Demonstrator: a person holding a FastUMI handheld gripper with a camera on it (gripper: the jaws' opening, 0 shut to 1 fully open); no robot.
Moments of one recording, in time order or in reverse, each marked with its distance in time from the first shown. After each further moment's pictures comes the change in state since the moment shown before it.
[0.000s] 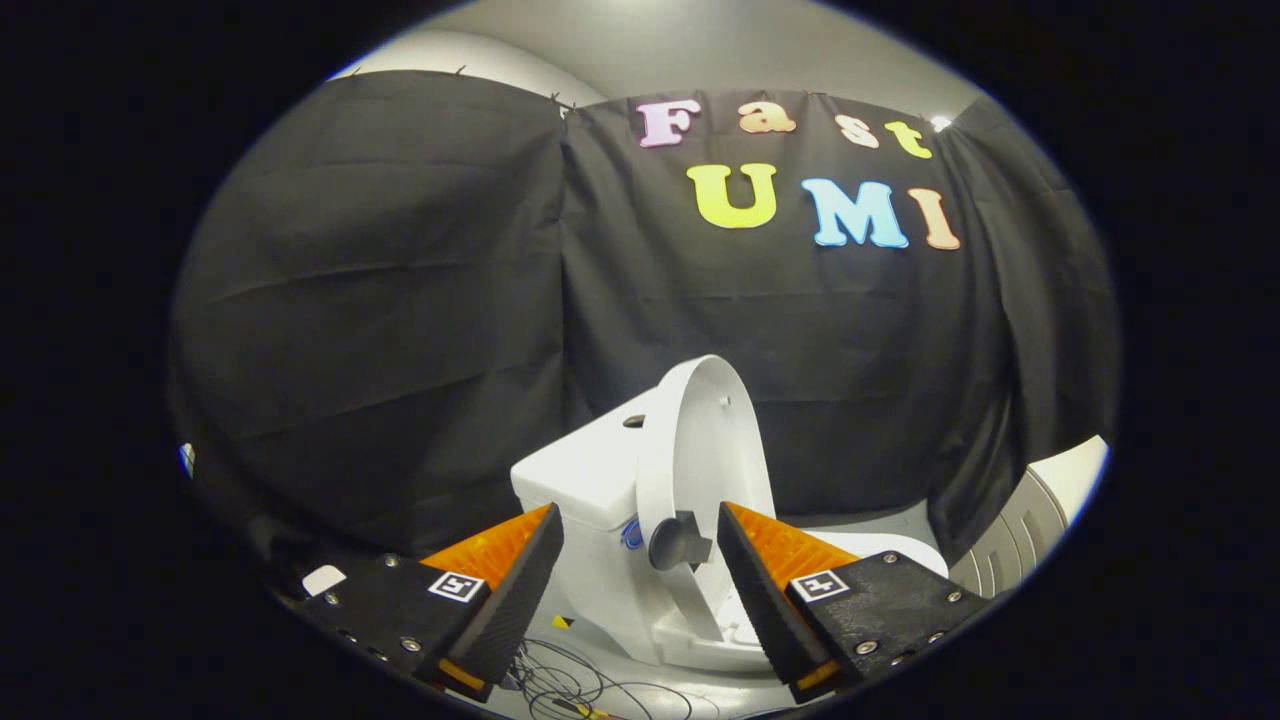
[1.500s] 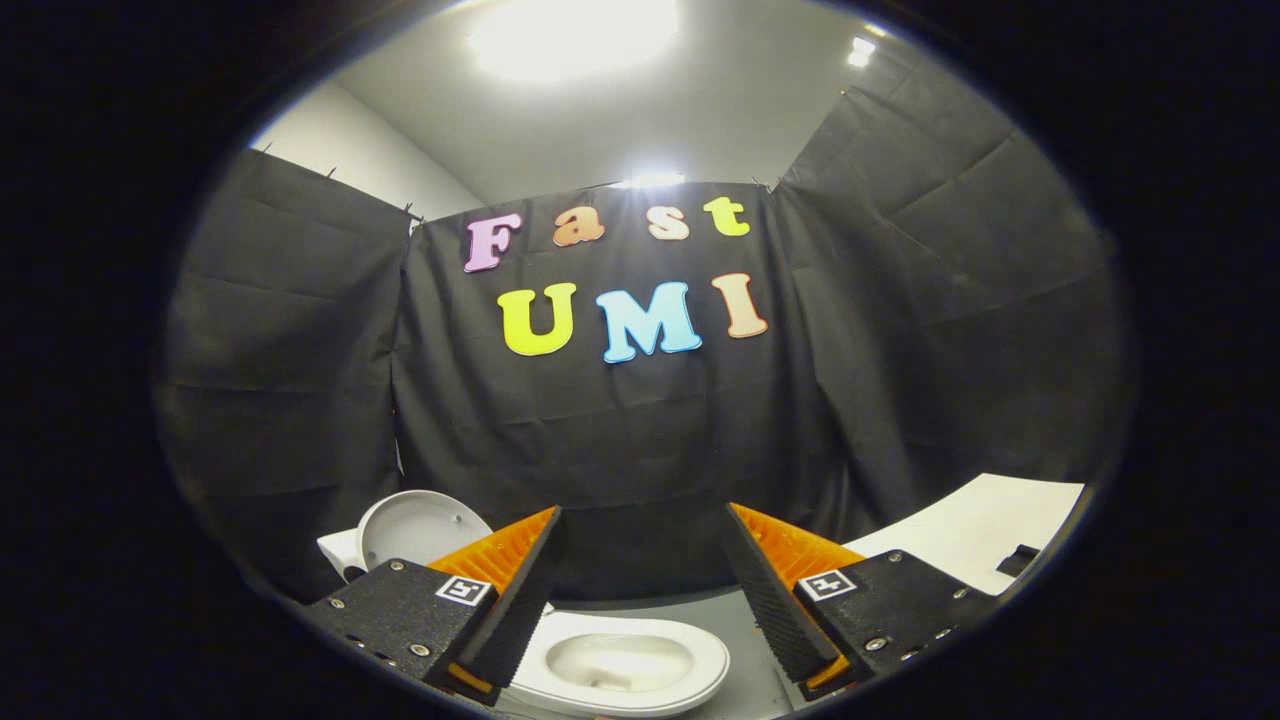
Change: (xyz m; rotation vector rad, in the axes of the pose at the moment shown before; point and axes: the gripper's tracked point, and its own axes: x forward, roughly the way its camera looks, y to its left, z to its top) arm -0.150 -0.360 0.077 0.055 -0.269 -0.350
